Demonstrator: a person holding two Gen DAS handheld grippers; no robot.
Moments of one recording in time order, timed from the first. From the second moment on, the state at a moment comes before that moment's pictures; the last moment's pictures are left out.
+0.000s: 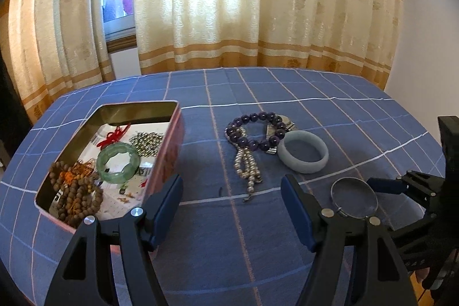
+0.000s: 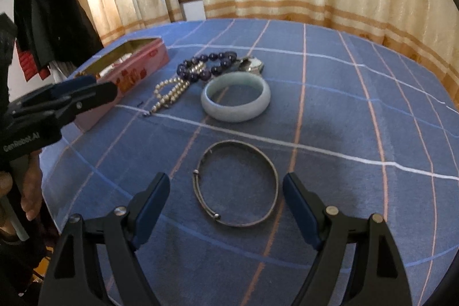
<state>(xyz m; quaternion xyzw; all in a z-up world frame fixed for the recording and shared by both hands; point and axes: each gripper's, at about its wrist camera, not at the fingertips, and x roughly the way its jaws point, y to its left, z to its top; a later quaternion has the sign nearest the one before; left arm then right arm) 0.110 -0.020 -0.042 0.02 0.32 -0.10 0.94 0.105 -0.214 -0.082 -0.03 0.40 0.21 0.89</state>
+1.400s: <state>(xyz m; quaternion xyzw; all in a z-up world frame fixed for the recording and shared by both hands) 0.206 -0.095 -0.064 0.08 0.37 -0.18 0.91 0.137 -0.252 -0.057 -0.02 0.35 0.15 0.93</state>
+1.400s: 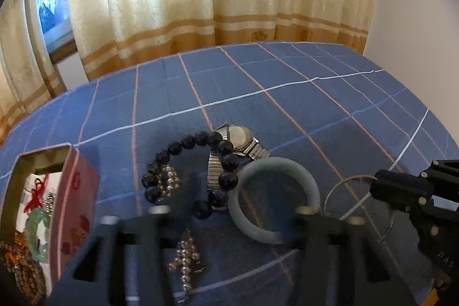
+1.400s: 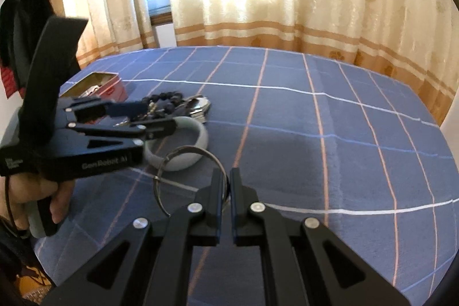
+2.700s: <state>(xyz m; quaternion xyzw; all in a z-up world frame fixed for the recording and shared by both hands) 0.141 -0.039 -0.002 0.00 0.24 -0.17 0.96 0.130 -0.248 -0.038 -0.02 0.30 0.16 0.94</state>
